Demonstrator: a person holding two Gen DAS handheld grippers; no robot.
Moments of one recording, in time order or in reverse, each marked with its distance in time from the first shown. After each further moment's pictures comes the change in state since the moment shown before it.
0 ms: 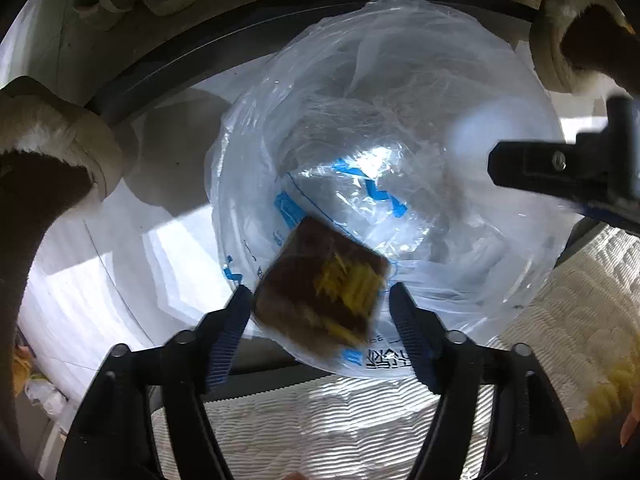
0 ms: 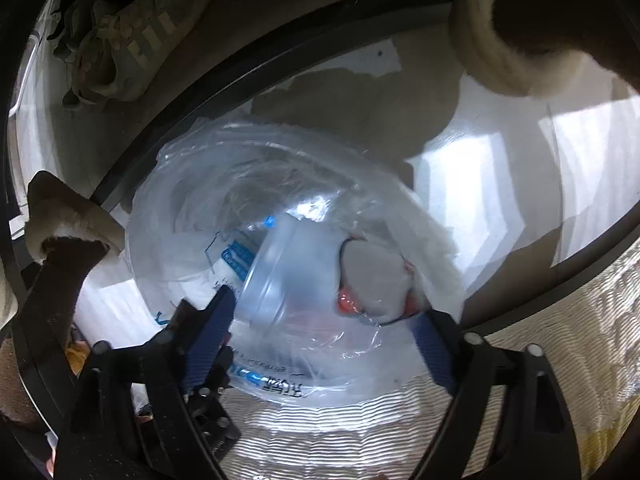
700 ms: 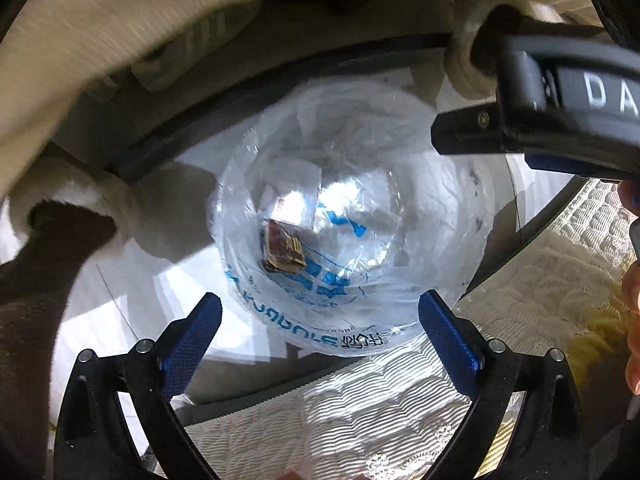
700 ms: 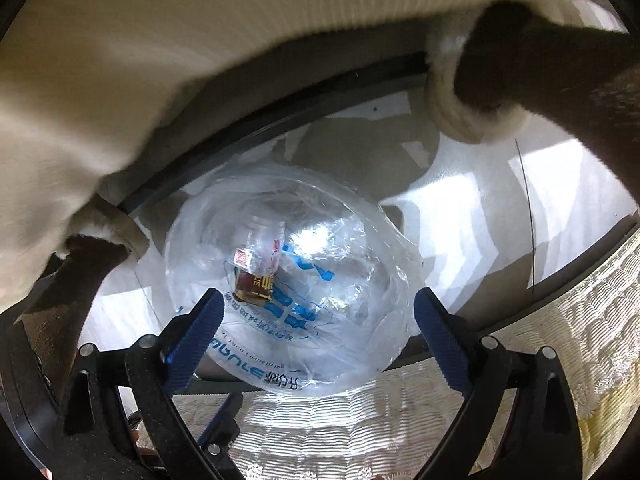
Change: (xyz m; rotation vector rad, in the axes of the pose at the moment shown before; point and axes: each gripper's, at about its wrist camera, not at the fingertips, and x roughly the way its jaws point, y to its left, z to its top) left arm -0.071 -0.025 -0.027 0.135 -0.197 -0.001; right arm -0.069 0.007 -0.028 -0.073 -0.179 -0.016
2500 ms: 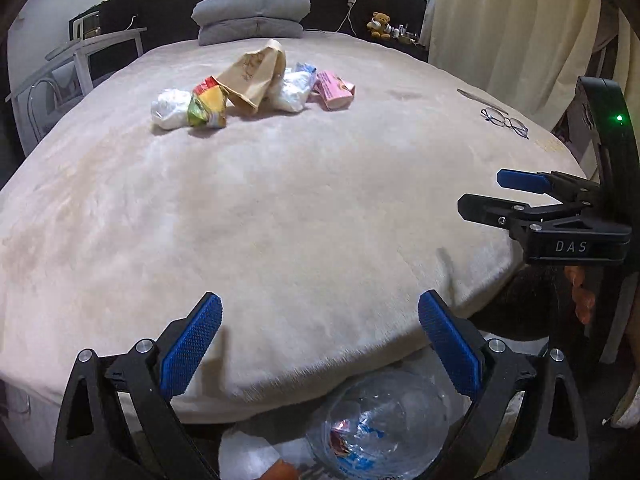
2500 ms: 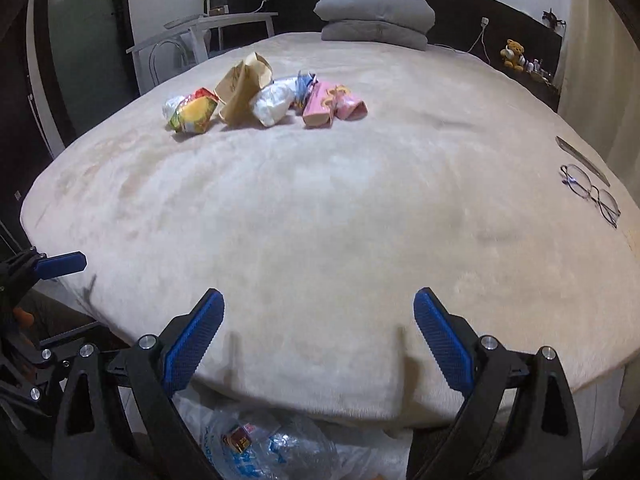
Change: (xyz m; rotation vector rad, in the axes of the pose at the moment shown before) left arm -0.271 0.080 -0.019 -0.038 -0.886 0.019; right arm -0.271 0.111 -0.007 -0.630 -0.868 0.001
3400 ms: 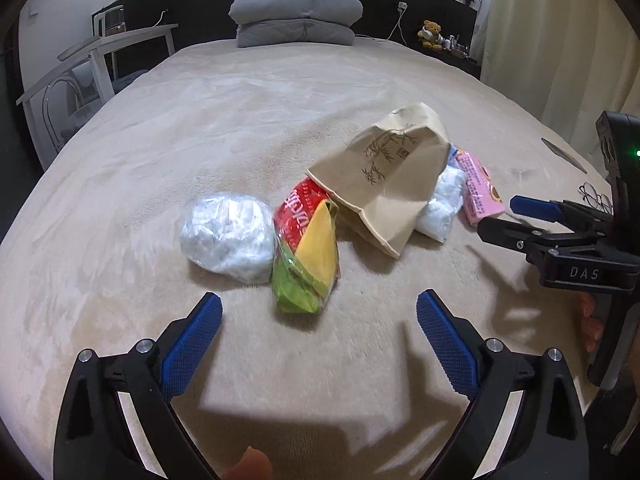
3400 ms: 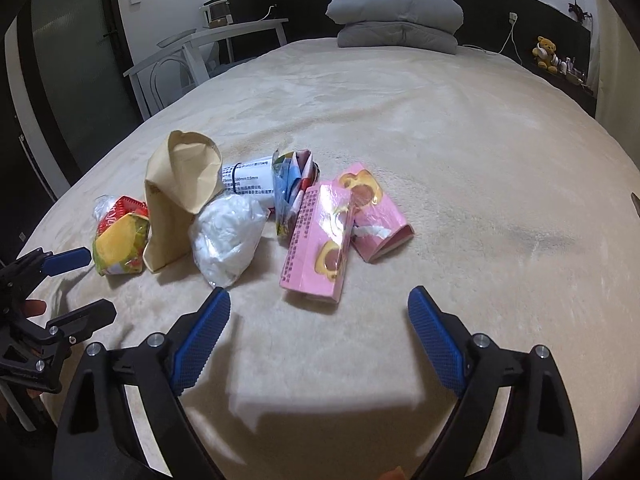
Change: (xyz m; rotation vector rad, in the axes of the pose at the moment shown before) left arm 0.095 0.100 0.136 -0.076 0.002 0.107; right arm 0.136 -0.031 0.140 0.044 0.011 0.107
